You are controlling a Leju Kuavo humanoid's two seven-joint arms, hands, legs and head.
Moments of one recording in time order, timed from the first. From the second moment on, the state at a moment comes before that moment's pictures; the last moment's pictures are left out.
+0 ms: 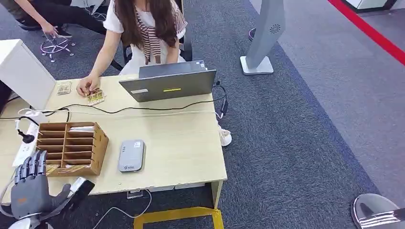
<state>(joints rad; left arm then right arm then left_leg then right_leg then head) 0.04 0.12 0.02 -1.37 -1.25 0.38 -0.06 -0.05 0.16 0.10 -0.18 -0.11 -0.18 -0.05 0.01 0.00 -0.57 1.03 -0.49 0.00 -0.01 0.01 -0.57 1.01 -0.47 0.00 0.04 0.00</state>
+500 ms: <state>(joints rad) -0.02 0.12 0.02 -1.31 -1.29 0.33 -0.03 -0.05 0.16 0.10 -0.18 -0.10 -0.18 -0.05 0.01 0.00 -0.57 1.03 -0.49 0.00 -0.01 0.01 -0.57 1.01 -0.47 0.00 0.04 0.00</state>
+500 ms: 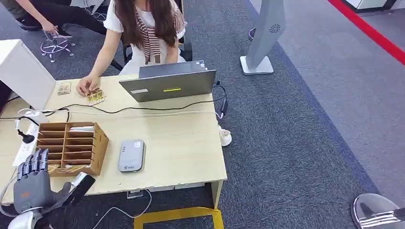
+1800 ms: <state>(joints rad) -0.10 0.11 0.01 -1.26 -1.32 0.21 0.02 -0.05 0.16 0.10 -0.18 -0.09 -0.16 -0.06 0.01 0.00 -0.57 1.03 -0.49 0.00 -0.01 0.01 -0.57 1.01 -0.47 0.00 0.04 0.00</state>
